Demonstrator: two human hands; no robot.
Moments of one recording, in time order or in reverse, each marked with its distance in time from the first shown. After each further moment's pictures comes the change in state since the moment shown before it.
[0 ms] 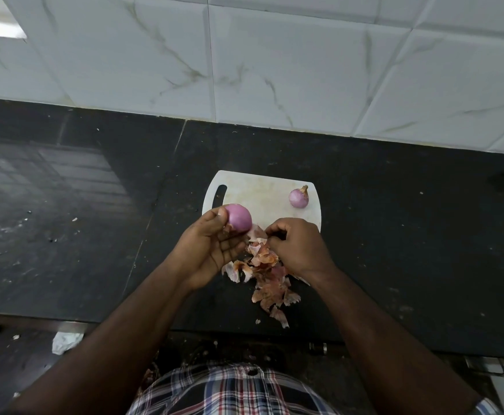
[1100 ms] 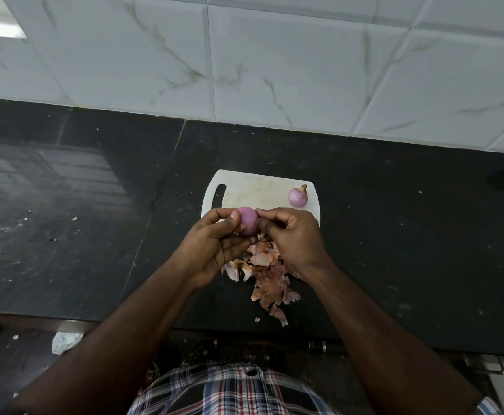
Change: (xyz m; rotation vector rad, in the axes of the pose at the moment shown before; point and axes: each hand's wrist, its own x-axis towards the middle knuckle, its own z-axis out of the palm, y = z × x) left_hand -0.006 0.000 0.015 0.056 0.006 0.027; right_hand 0.001 -0.008 0.007 0.475 0.109 -0.046
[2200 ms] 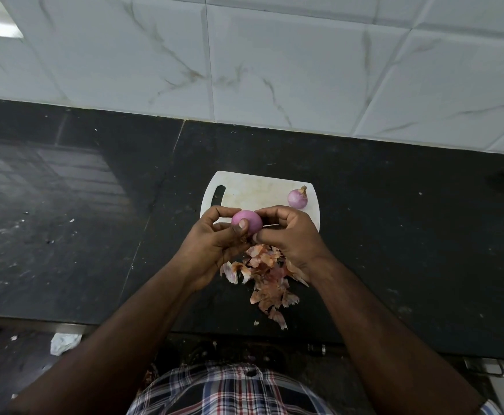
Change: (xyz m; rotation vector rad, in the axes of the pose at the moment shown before) left_hand 0.005 -0.001 -0.004 0.070 -0.029 0.060; right_hand 0.006 -0.003 -0.008 0.201 -0.178 0.195
